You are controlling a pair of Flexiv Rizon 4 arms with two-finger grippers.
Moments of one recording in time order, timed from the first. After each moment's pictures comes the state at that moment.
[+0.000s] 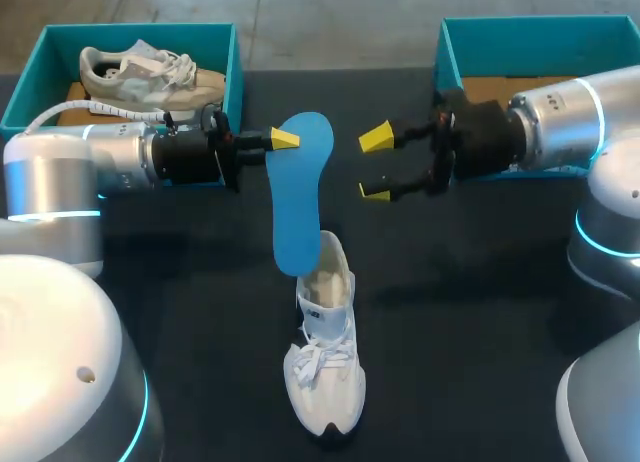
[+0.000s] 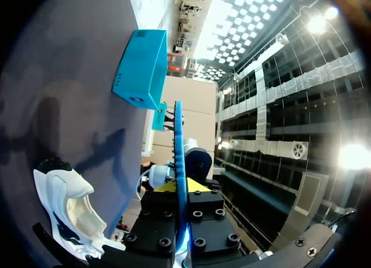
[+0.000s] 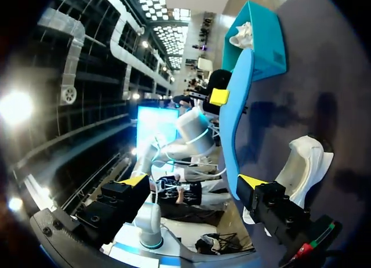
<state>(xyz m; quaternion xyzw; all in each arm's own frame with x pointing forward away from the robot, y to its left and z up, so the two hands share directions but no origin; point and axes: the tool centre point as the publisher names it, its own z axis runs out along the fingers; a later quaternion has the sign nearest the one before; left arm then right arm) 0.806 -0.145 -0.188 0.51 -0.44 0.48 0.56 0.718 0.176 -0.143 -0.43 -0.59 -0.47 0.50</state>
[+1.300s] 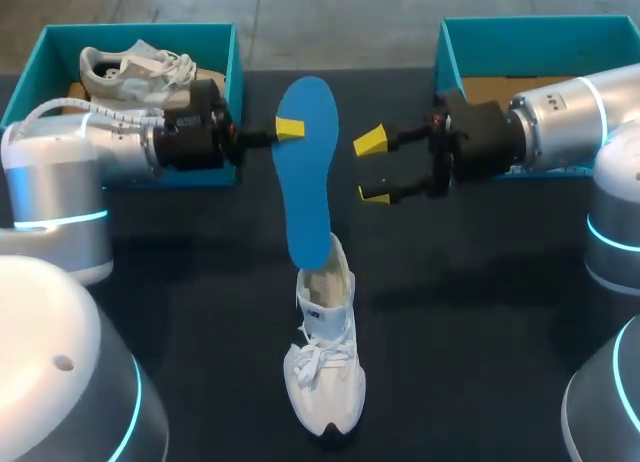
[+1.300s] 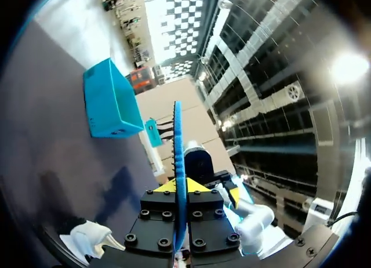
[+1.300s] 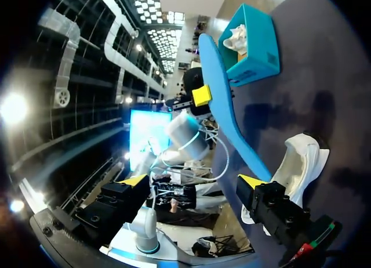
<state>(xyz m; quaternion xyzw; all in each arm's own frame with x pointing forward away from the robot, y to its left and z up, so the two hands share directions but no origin) 0.808 -0.153 -0.172 0.38 -0.56 0.62 0.40 0.714 0.180 -0.144 -0.46 -0.59 -0.46 0.48</state>
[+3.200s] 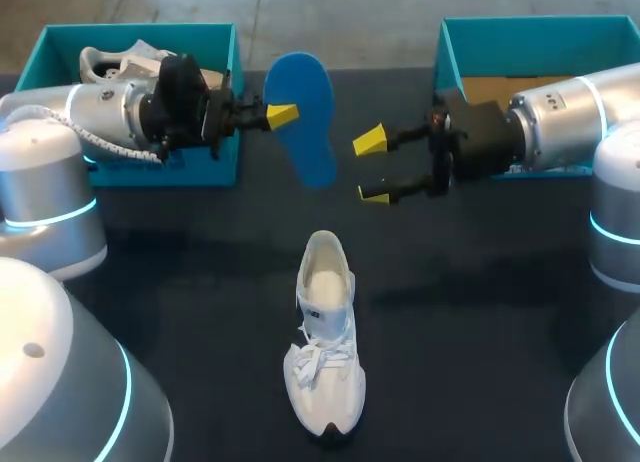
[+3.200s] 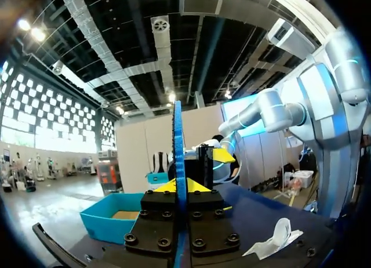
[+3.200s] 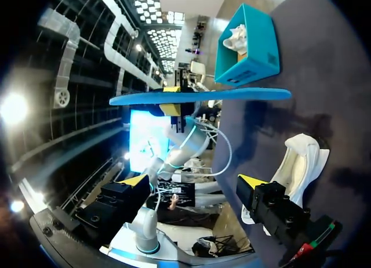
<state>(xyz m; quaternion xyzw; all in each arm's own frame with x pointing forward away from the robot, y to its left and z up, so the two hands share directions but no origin) 0.800 -0.148 -0.118 -0.08 -0.64 0.76 -0.02 0.714 0.181 -0.144 -0.46 -0.59 -0.46 0.48</state>
